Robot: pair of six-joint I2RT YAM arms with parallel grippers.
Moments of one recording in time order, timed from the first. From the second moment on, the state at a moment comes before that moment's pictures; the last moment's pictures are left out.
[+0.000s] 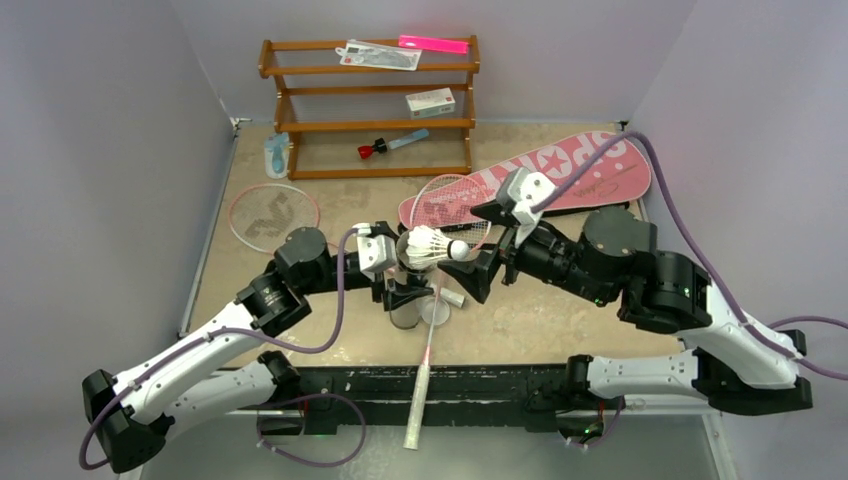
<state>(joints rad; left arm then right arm) -0.83 0.86 0.78 0.02 0.57 0.11 1.26 1.02 1.58 -0.73 0.23 0.00</state>
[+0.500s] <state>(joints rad) -0.83 0.75 0.69 0.07 0.44 0.05 1.26 0.86 1.18 -0.17 0.18 -0.07</state>
